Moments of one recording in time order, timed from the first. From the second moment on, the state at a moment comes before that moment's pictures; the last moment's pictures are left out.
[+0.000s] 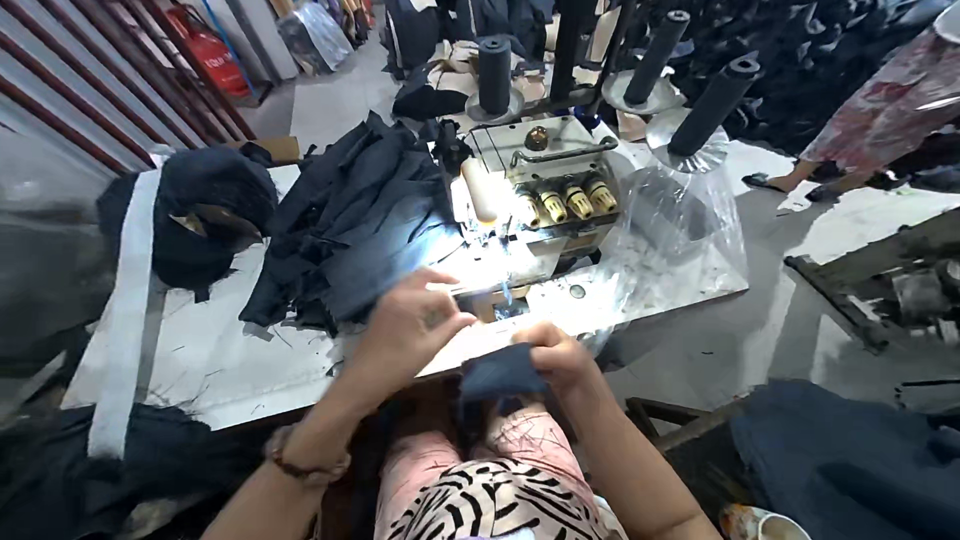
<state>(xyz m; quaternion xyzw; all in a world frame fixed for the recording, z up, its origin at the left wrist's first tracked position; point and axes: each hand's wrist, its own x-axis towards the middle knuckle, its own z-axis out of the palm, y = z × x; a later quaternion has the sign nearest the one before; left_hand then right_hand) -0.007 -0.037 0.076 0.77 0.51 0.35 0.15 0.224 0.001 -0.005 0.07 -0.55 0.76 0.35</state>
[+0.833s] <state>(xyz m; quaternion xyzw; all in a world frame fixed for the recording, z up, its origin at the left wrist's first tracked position) -0.002 -0.007 0.021 0.85 0.46 0.25 -0.03 0.248 0.050 -0.050 -0.08 -0.17 0.84 0.51</state>
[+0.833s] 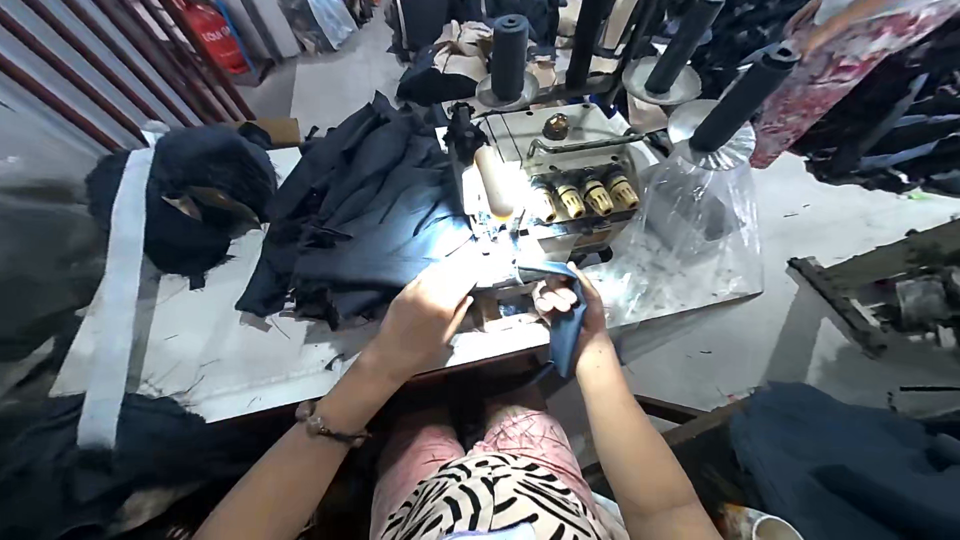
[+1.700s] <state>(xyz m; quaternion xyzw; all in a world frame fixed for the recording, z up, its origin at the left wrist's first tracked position) -0.031 -0.041 0.109 0.78 0.44 0.40 0.18 0.226 0.007 0.015 0.11 -0.54 0.76 0.35</state>
